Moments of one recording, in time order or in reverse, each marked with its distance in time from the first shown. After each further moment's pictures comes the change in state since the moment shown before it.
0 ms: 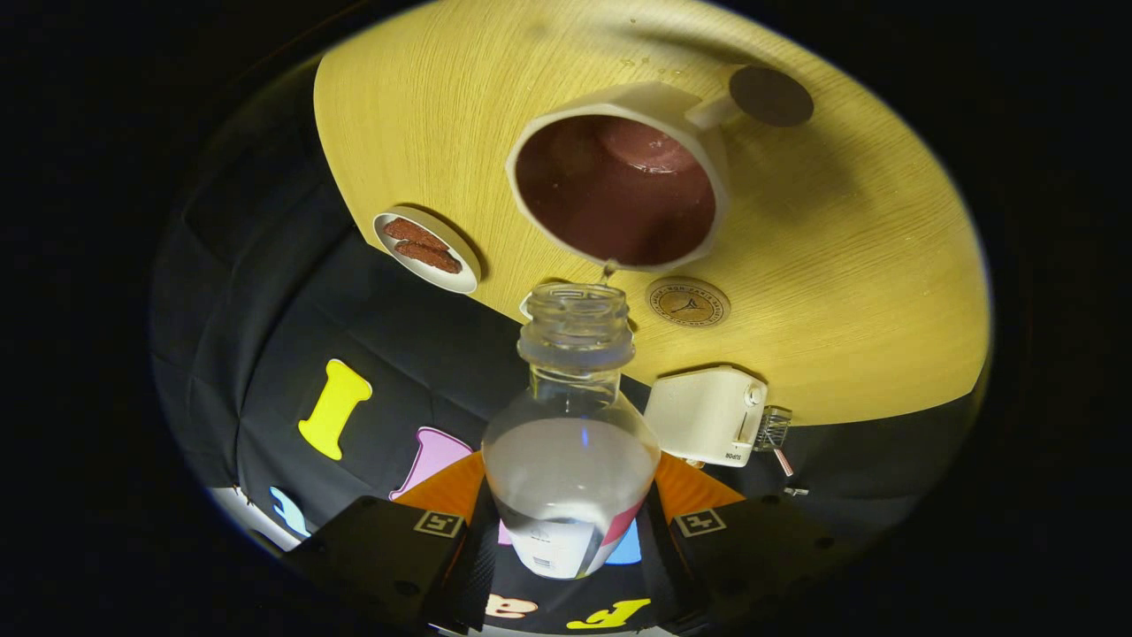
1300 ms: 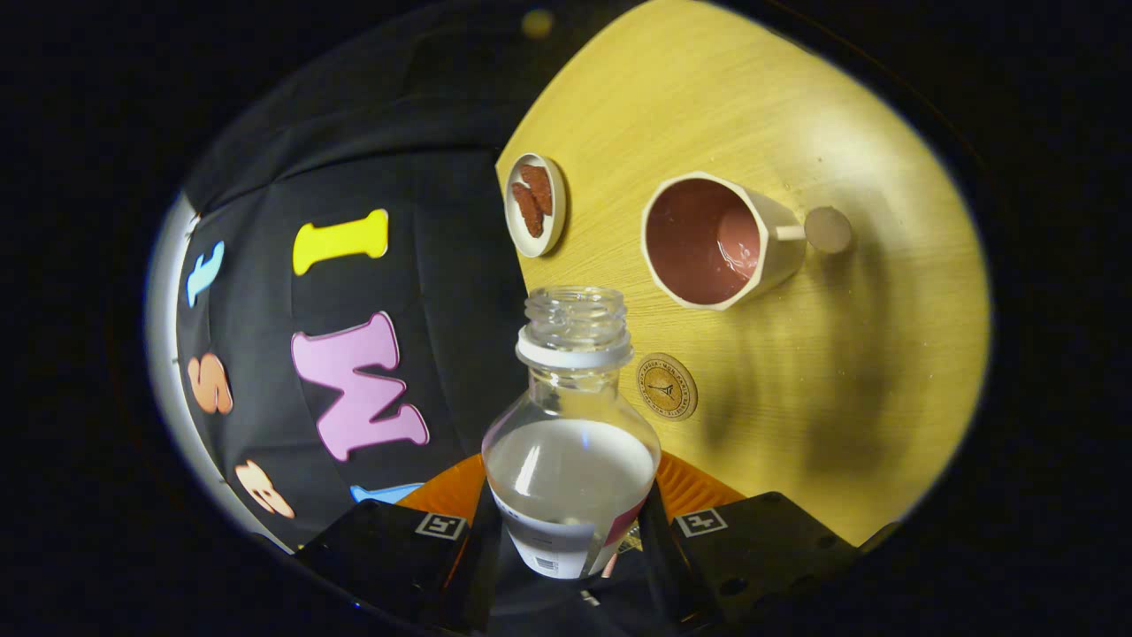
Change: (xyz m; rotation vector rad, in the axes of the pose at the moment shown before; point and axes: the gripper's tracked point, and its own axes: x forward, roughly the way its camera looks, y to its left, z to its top) arm -0.030 -0.049 -0.012 -0.962 -0.186 0.041
